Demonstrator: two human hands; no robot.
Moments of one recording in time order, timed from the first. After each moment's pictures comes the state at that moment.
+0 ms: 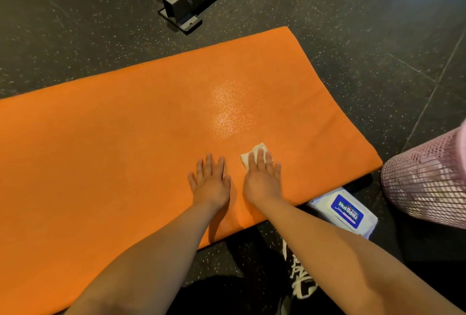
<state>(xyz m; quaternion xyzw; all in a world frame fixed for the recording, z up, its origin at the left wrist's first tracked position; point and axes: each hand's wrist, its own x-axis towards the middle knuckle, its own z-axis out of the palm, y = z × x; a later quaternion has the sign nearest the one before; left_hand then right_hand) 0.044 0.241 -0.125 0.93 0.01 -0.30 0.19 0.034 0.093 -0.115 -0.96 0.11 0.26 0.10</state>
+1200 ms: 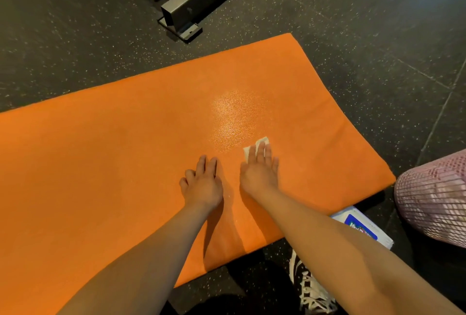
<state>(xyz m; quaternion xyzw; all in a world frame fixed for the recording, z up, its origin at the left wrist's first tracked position) 0.086 0.250 -0.122 0.95 0.05 -0.25 0.15 0.098 0.094 -0.127 -0.95 0.13 0.25 0.15</state>
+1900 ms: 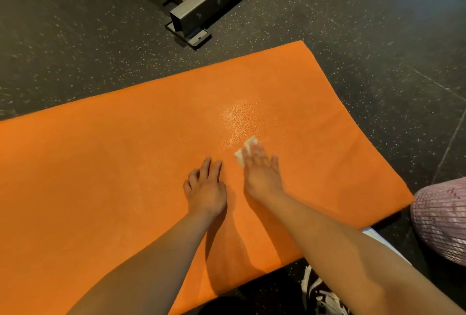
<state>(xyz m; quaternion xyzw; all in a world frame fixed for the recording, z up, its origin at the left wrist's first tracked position) 0.112 0.265 -0.133 0.96 0.05 -0.21 0.18 0.134 0.100 -0.139 -0.97 0.01 0.21 0.11</state>
